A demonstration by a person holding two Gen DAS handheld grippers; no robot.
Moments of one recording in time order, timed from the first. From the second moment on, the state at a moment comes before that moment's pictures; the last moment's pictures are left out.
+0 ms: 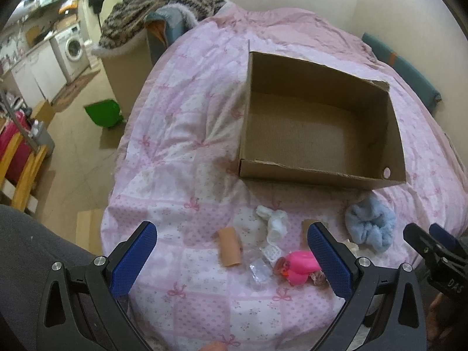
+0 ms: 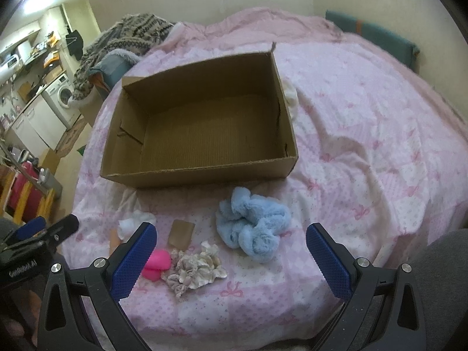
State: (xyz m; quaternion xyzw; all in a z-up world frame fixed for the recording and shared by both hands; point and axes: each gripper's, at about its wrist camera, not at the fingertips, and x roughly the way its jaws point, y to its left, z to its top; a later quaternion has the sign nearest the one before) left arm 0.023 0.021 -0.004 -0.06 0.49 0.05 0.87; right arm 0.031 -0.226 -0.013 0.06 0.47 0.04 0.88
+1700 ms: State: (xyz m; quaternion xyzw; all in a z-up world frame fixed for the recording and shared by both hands) left arm 0.106 0.038 -0.118 -0.13 0.69 0.04 0.71; right arm 0.127 -0.233 -0.122 0.07 0.65 0.04 0.76
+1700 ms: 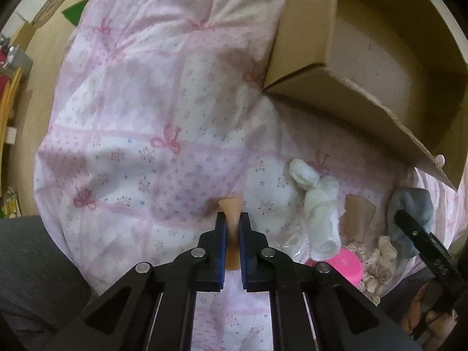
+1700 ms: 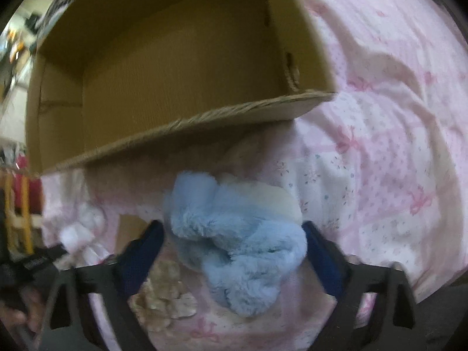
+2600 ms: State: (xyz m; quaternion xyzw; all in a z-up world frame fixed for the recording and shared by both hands) left arm 0.063 0.035 -0.014 -0.11 0.56 0.01 0.82; right arm 0.065 -0.206 -0.031 0.14 0.53 0.19 0.82
